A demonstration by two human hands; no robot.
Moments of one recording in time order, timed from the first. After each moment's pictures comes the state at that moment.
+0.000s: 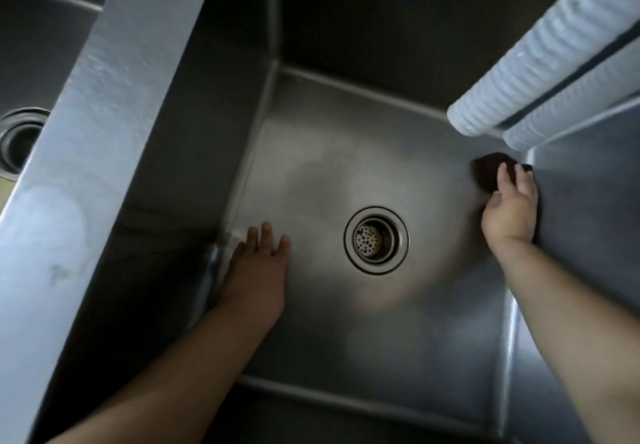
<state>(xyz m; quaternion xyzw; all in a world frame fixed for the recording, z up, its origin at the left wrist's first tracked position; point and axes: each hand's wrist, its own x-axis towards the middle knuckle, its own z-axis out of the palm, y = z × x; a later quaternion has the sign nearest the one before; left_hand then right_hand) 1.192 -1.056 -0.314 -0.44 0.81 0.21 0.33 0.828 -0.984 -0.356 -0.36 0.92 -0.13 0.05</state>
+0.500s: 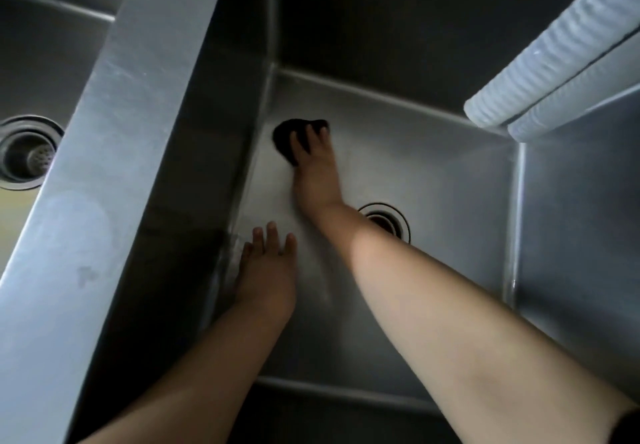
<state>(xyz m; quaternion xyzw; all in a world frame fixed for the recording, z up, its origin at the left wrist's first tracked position) 1.193 -1.055 -0.318 -0.44 0.81 0.22 0.32 1.063 -1.125 -0.377 -0.57 0.77 -0.23 0.16</state>
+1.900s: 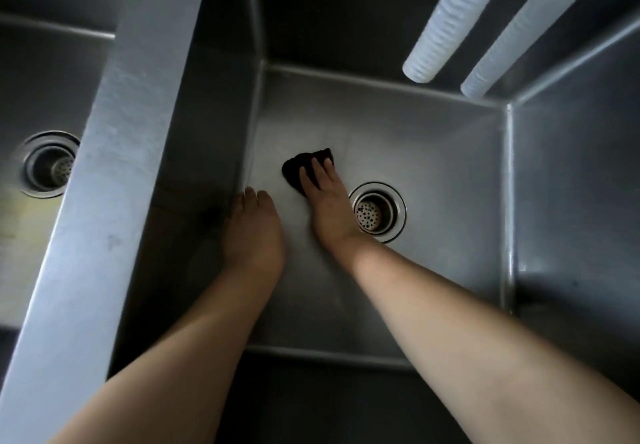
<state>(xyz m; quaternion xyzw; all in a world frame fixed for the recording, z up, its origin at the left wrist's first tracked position) 1.197 -1.070 -0.286 -0.58 0.79 0.18 0.14 1.072 -1.045 -0.365 -0.59 0.76 -0.18 0.20</state>
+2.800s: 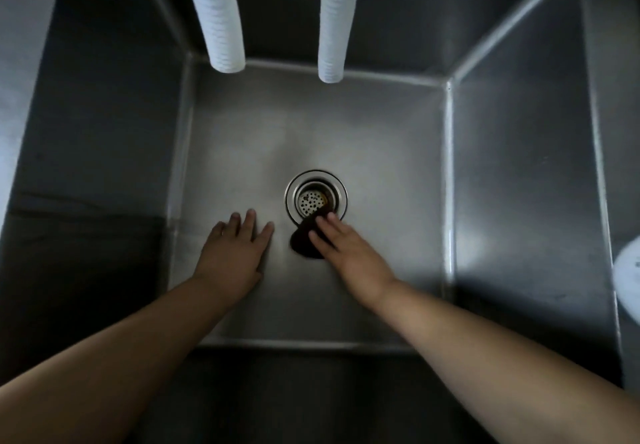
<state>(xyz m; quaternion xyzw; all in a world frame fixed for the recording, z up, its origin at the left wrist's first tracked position) 1.162 -1.020 -0.301 -0.29 0.88 0.08 0.35 0.980 -0.887 -0.356 -0.71 0.67 -0.05 0.19</state>
